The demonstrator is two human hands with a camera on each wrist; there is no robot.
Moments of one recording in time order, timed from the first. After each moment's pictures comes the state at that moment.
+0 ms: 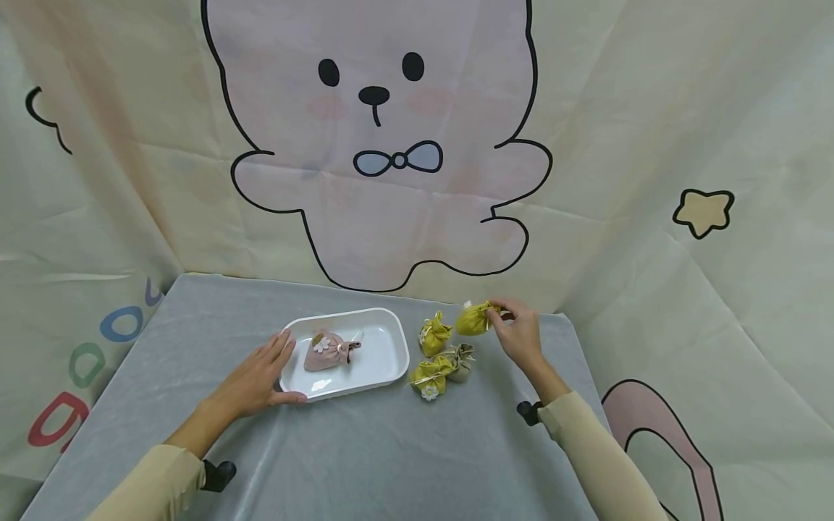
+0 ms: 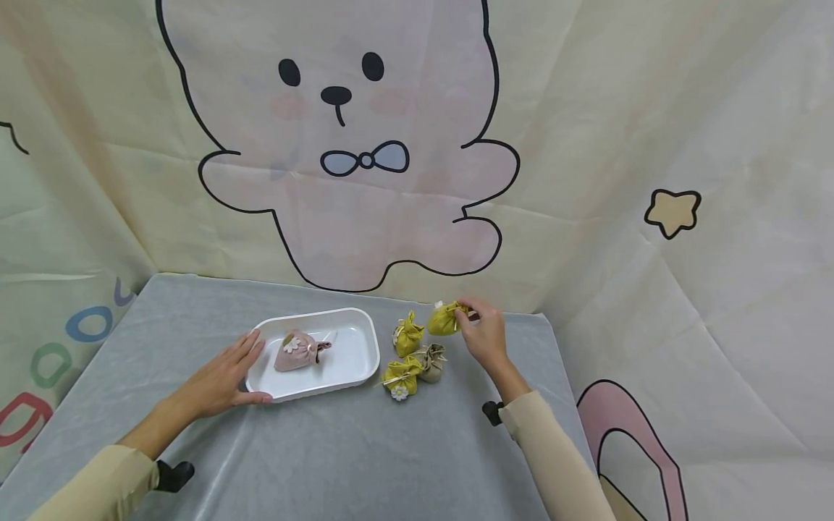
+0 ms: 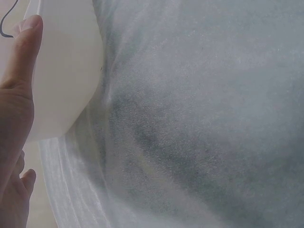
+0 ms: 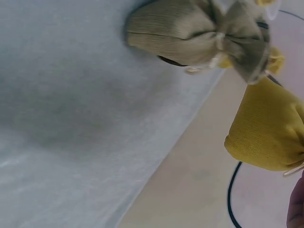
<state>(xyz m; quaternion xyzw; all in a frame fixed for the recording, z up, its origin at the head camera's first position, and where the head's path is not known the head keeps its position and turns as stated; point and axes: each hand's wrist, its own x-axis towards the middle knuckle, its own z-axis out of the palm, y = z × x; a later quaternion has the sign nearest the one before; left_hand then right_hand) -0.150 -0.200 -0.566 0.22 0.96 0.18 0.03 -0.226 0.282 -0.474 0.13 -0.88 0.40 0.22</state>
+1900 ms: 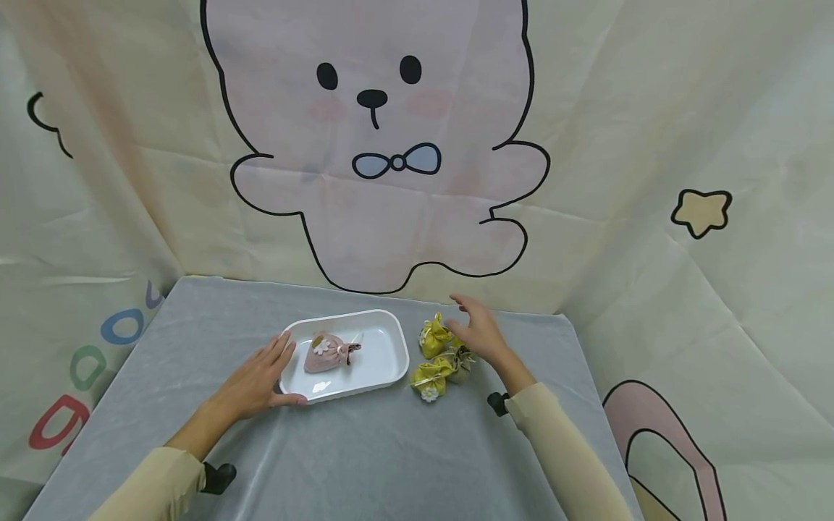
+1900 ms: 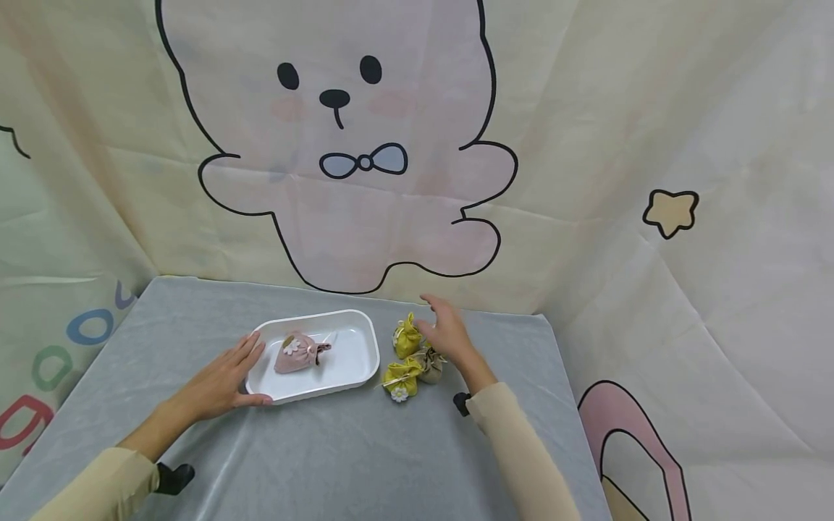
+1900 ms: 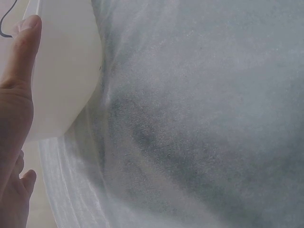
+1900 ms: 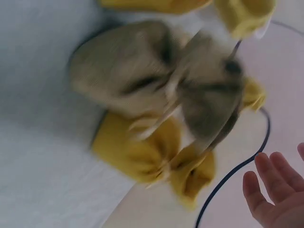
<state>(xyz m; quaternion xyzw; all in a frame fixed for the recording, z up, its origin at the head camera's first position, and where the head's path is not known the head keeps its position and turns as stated) -0.150 -0.200 -0.567 0.22 0.96 0.19 0.04 -0.234 0.232 -0.481 0.14 -0.93 0.35 0.00</state>
